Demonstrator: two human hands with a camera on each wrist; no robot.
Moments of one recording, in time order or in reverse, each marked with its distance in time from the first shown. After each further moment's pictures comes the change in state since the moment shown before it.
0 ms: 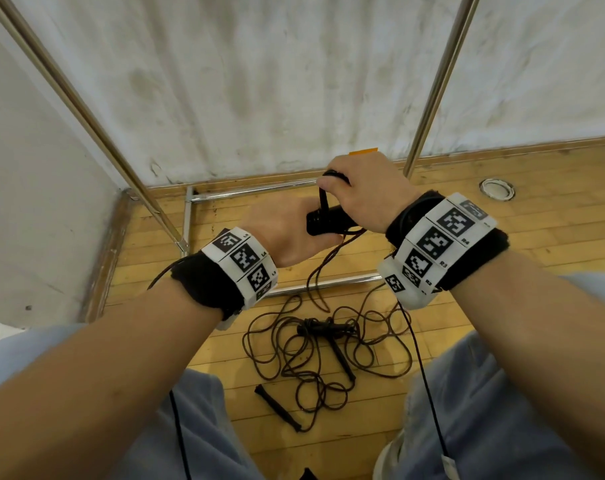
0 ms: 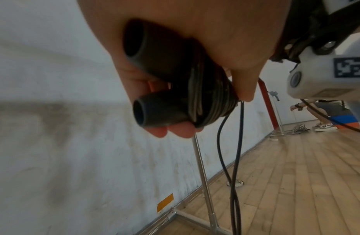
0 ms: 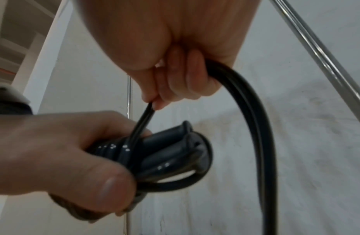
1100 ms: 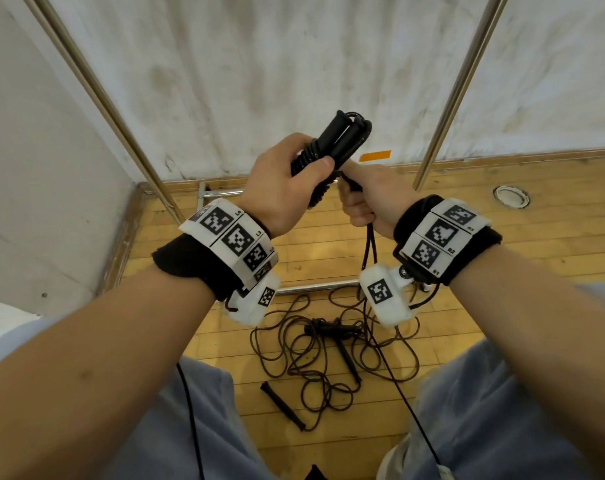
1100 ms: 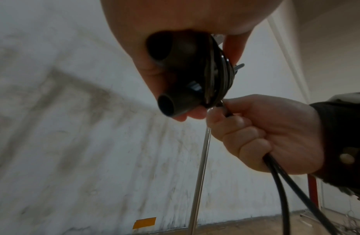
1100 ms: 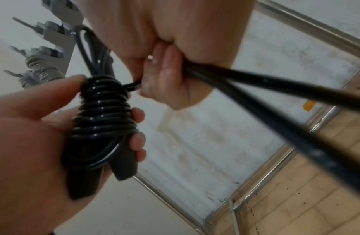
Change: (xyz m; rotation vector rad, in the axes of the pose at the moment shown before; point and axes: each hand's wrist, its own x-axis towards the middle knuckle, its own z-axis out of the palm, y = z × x) left_hand -0.012 0.008 -0.047 -0.879 0.342 -0.062; right_hand 0.007 0.001 0.020 1.190 -0.174 0.401
